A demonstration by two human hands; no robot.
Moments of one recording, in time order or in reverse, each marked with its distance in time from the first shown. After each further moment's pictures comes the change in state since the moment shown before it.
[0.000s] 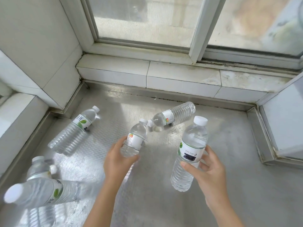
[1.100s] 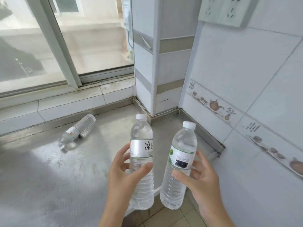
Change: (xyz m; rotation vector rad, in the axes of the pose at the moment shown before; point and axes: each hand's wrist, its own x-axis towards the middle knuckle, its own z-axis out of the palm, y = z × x) left_hand -0.318 0.127 0.056 -0.544 -0.625 0.404; right_hand -0.273 0.028 -0.216 0.271 0.580 -0.095
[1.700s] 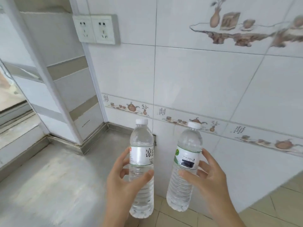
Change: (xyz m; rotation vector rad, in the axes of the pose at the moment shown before) left_hand -0.020 0.022 0.088 -0.005 -0.675 0.161; right_hand -0.099 -0.023 -0.087 0.108 0.687 -0.057
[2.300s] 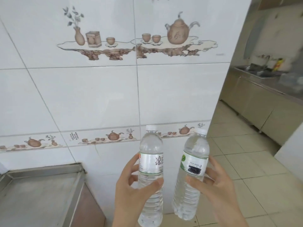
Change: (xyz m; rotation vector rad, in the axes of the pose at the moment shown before) left_hand -0.054 0.015 0.218 -0.033 -0.530 0.093; right_hand -0.046 -0.023 -0.215 0.064 0.502 -0.039
